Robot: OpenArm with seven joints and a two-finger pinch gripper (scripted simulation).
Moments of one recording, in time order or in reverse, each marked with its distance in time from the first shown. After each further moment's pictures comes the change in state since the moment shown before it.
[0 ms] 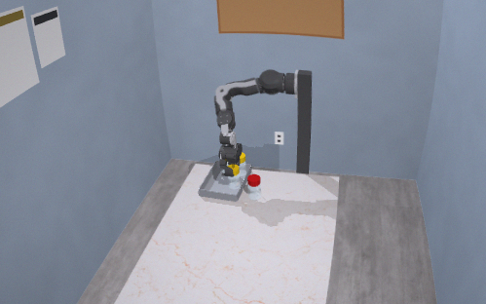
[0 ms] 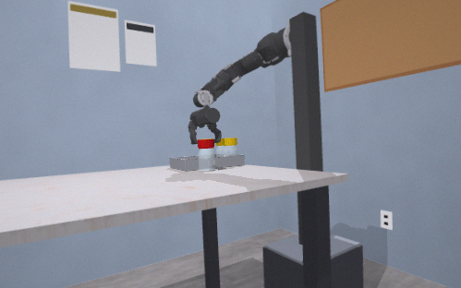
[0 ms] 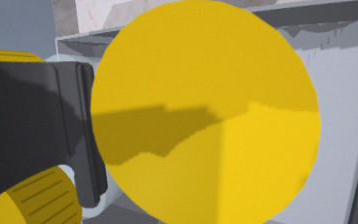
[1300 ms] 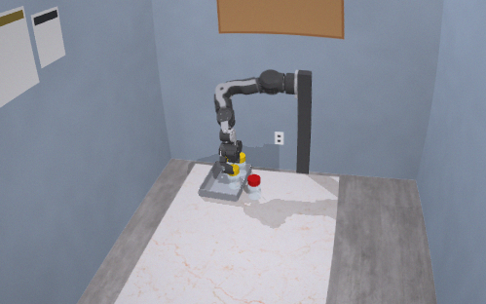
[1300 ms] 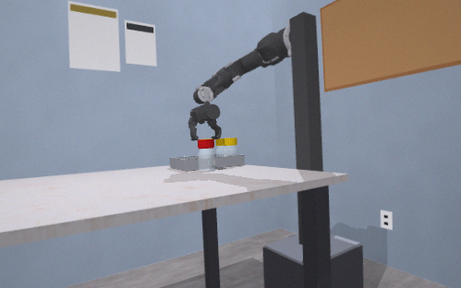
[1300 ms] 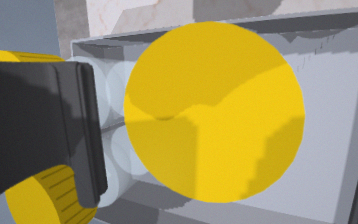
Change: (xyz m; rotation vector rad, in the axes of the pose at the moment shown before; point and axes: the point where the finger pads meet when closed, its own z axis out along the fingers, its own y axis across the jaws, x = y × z) arm 0.001 -0.001 -0.014 -0.004 0.002 -0.006
